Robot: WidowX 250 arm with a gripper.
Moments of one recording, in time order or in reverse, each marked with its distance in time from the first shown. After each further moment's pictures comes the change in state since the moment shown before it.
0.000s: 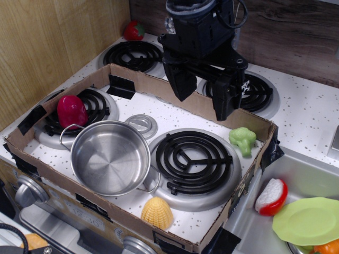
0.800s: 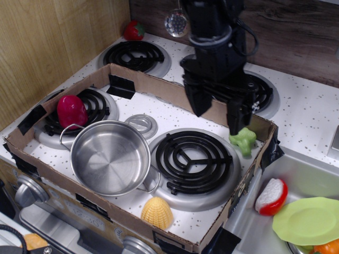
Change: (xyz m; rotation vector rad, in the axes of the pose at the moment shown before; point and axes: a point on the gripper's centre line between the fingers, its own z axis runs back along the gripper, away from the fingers) arm 0.026 0.012 -0.054 -0.039 0.043 -0.018
